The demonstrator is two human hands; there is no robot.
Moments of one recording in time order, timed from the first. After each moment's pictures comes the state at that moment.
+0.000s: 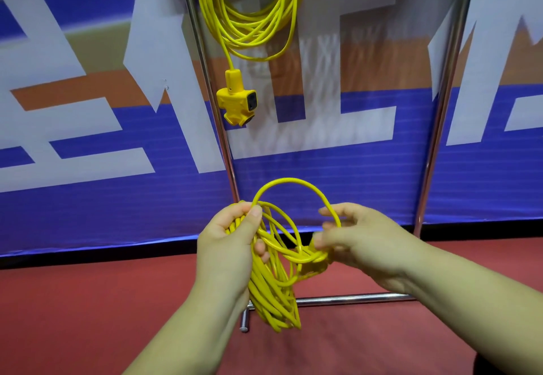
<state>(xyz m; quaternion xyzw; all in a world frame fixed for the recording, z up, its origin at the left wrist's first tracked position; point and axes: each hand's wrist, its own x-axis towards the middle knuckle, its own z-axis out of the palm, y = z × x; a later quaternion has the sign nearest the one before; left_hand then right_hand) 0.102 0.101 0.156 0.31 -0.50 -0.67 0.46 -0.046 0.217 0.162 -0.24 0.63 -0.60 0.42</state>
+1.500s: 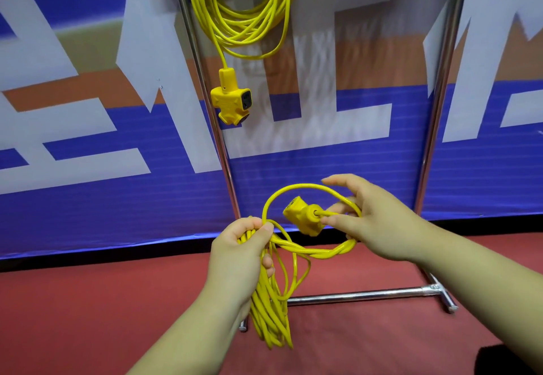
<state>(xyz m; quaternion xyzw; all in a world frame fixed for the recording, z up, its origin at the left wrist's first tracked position) 0.092 0.093 0.126 0.34 -0.56 -0.66 0.37 -0.089 0.222 0.162 -0.49 0.70 -0.47 0.21</state>
